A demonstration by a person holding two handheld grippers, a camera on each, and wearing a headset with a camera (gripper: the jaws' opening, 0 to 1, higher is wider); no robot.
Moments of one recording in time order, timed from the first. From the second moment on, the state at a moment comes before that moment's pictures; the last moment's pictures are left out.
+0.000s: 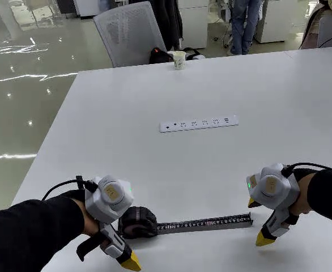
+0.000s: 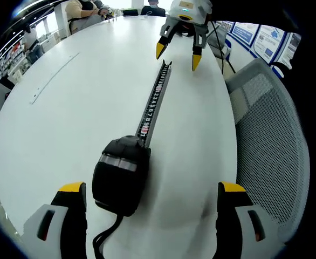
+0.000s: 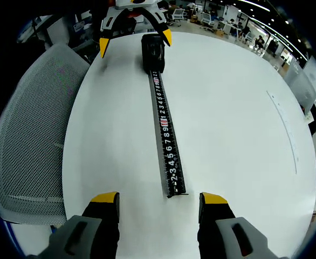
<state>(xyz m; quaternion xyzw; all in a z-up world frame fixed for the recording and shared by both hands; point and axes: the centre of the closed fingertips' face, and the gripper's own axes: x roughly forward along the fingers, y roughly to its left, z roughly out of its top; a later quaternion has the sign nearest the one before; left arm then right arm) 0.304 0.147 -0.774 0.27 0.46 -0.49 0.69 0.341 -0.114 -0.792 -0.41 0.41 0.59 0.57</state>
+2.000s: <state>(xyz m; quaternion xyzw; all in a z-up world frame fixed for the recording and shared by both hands) 0.278 0.215 -0.733 0.09 0.32 -0.30 0.89 0.312 -0.159 -0.750 -0.18 0.32 0.43 0.82</state>
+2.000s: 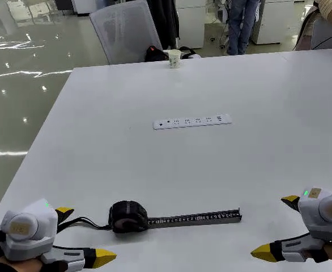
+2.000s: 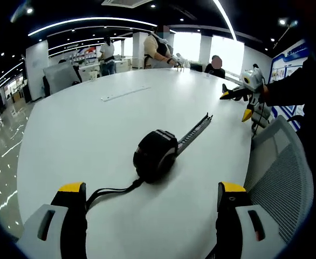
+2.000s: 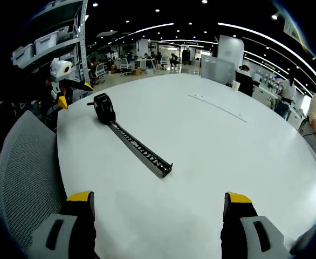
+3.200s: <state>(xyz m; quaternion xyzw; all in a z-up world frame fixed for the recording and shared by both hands) 0.261 0.231 -0.737 0.06 0.30 -0.25 0.92 0.288 -0.198 -0.750 -0.14 0.32 0.39 0.85</state>
